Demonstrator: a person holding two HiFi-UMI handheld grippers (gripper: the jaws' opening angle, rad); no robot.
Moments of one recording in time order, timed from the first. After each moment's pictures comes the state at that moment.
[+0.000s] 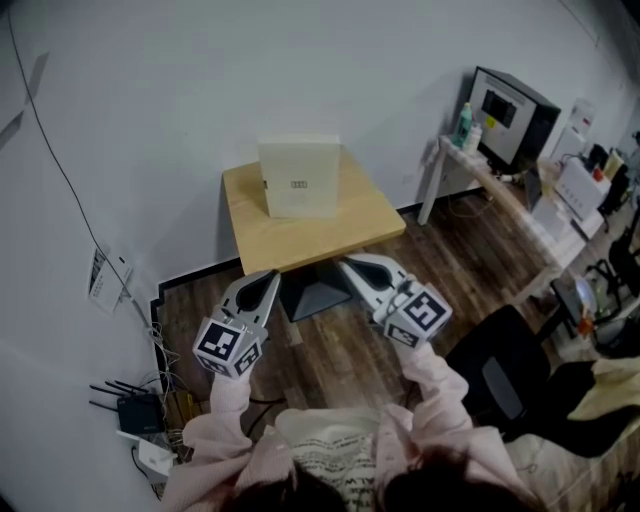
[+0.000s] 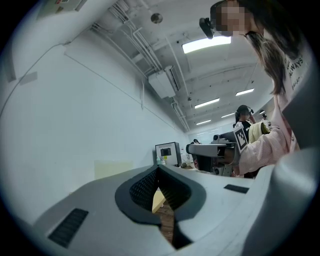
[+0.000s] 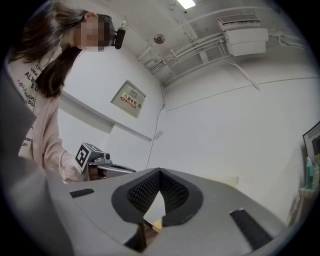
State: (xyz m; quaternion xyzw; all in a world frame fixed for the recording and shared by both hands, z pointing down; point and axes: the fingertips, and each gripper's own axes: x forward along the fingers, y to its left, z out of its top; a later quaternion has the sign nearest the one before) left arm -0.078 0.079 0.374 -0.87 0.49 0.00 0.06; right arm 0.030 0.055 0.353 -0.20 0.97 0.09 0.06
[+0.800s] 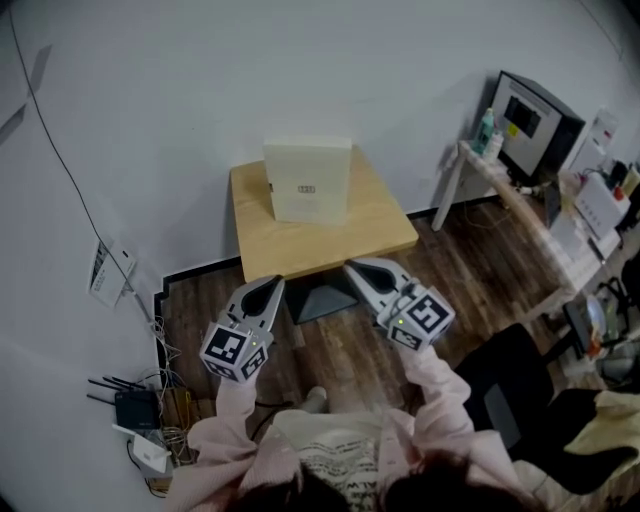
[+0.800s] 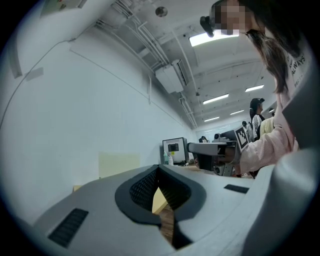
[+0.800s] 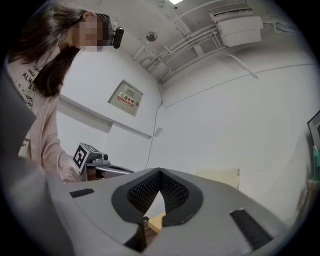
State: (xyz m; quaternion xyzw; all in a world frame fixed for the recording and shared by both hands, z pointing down) left arm -0.079 0.029 0.400 -0.85 0.53 -0.01 0.04; right arm 0.029 -0.008 0.376 -0.17 0.98 0.08 0.06
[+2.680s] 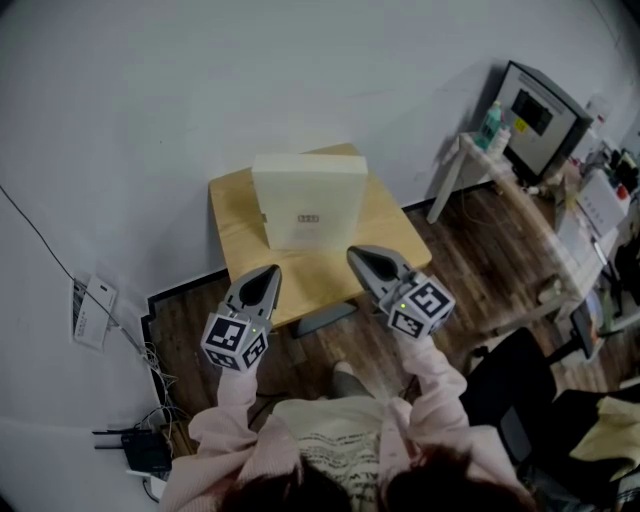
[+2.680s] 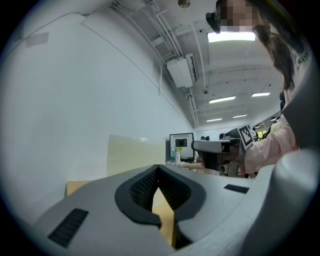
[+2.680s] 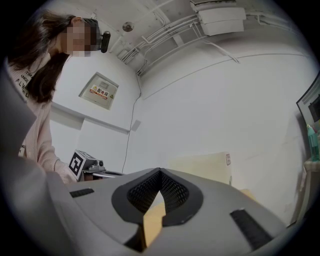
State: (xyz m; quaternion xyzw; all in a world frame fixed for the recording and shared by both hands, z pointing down) left arm -0.164 -0.152 0.435 -0.86 0.51 -0.01 -0.01; right arm -0.036 -0.187 0.403 -0.24 0.97 0.00 0.05
